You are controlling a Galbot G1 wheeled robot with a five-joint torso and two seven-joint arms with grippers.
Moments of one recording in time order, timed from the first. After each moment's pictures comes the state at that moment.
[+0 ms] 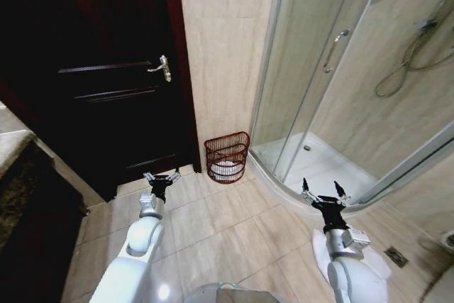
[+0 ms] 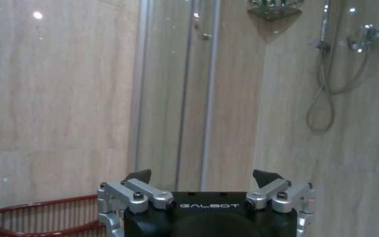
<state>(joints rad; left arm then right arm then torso) 1.37 -1.27 -0.51 -1.96 -0.20 0.07 -0.22 -1.64 1.55 0.78 2.22 0.08 -0.04 -0.05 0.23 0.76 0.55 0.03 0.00</state>
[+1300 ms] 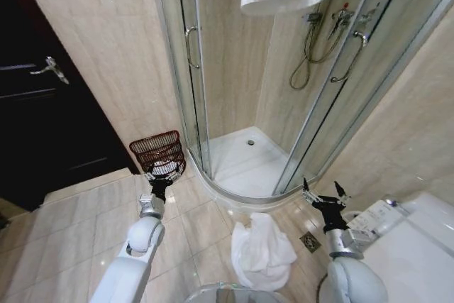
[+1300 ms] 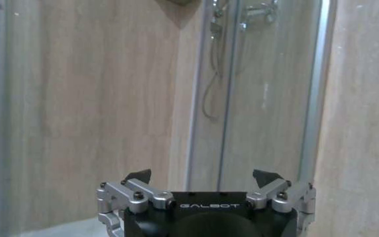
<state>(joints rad) 1.37 -1.27 -0.51 -1.97 -0.20 0.07 -0.22 -1.64 1.55 0.78 2.22 0.08 -0.04 -0.05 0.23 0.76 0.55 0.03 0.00</state>
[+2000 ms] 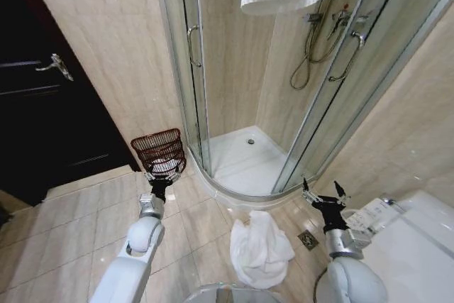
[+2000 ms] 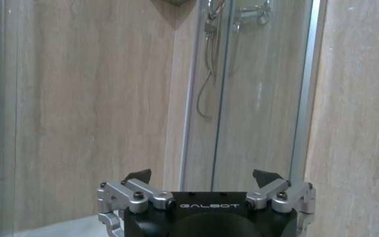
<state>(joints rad) 1.37 -1.27 -0.51 -1.96 -0.20 0.07 -0.22 -1.64 1.55 0.78 2.22 0.08 -0.04 -0.05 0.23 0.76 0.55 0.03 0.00</state>
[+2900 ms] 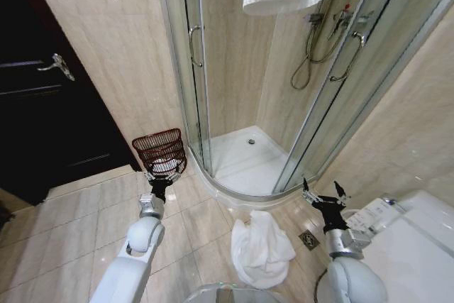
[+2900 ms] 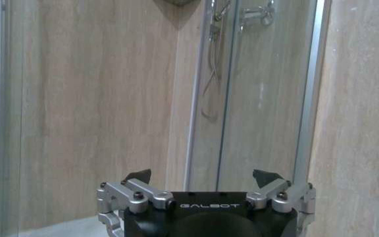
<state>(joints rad) 1.37 -1.27 -0.51 -1.96 -0.20 0.07 -0.22 -1.64 1.55 0.78 2.22 0.08 -0.04 -0.05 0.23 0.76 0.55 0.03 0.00</state>
